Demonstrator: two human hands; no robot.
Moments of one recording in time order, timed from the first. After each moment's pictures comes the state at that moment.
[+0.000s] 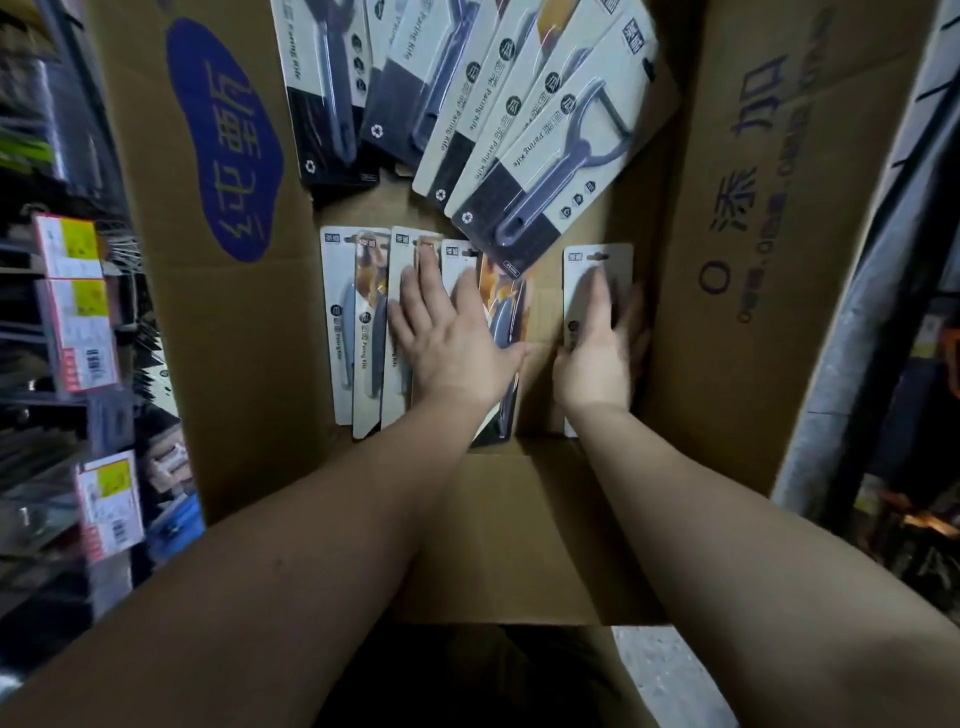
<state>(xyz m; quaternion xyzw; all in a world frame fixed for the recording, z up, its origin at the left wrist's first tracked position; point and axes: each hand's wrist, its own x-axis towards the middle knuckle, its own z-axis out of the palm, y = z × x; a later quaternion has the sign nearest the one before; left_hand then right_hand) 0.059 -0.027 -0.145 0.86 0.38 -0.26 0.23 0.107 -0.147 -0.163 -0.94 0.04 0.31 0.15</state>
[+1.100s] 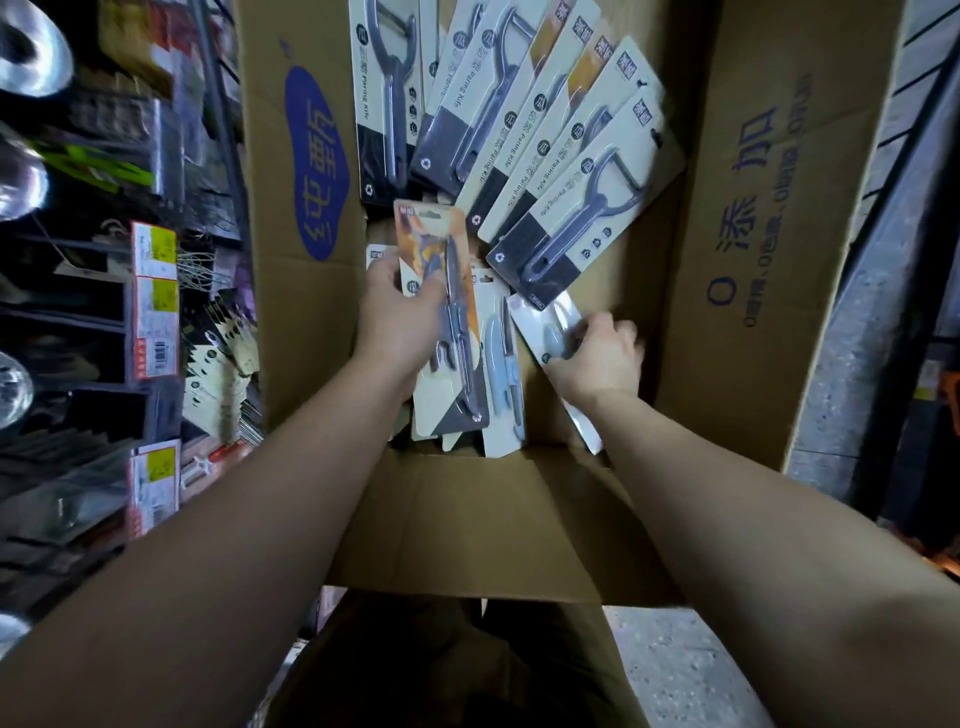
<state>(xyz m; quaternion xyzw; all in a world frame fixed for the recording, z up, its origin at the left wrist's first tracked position) 0.048 0.050 -0.093 0.54 0.58 -0.03 0.61 0.117 -0.125 -0.149 -0.93 0.02 0.36 0.12</state>
